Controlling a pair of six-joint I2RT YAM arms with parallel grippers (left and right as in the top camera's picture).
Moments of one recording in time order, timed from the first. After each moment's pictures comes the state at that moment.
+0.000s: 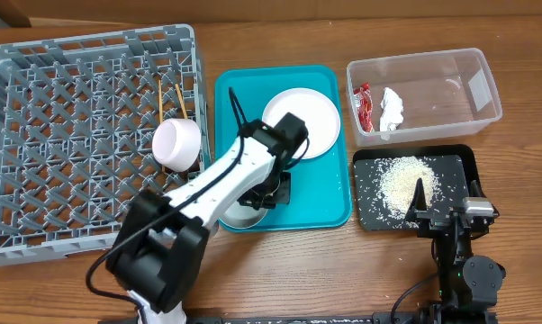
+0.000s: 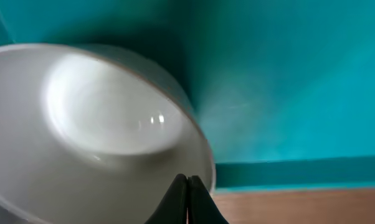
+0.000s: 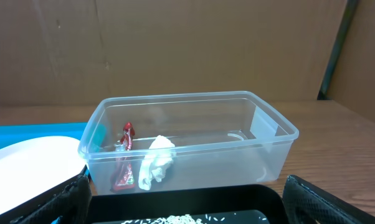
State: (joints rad) left arm -0.62 1.88 1.36 -1.14 0.02 -0.57; right arm -0.09 0.01 0.02 -0.03 -0.02 -0.01
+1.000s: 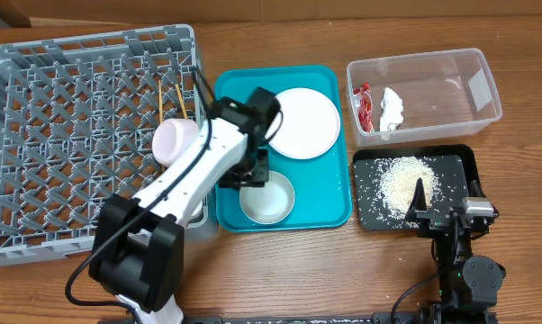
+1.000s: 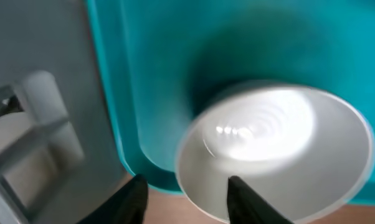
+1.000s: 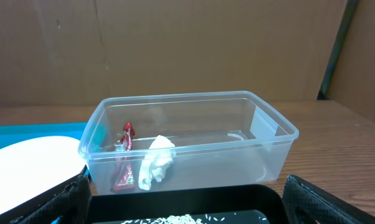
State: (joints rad) left arm -0.48 1.85 1.44 -1.23 -0.04 -0.55; right arm -0.09 0.02 0.02 -0.03 -0.02 -0.01
